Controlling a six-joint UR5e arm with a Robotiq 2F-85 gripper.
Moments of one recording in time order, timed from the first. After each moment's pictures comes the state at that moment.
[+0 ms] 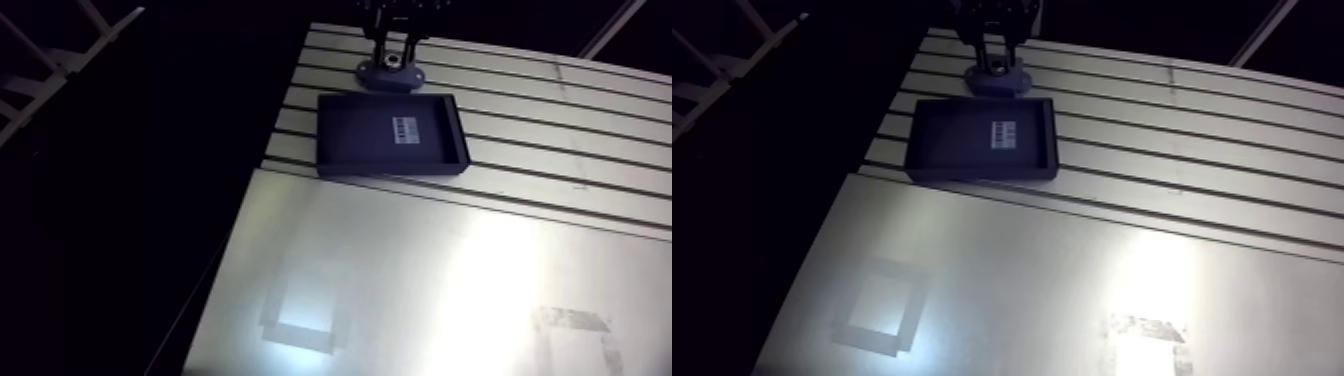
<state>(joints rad) 0.17 -0.91 1.45 -1.96 -1.60 -1.55</state>
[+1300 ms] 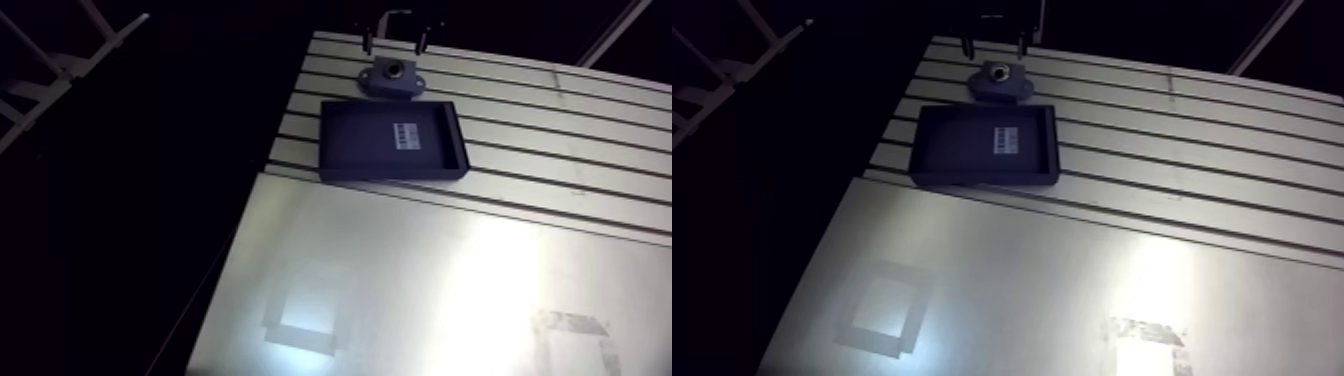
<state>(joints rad) 0.18 -0.93 1.43 -1.94 -1.60 -1.55</state>
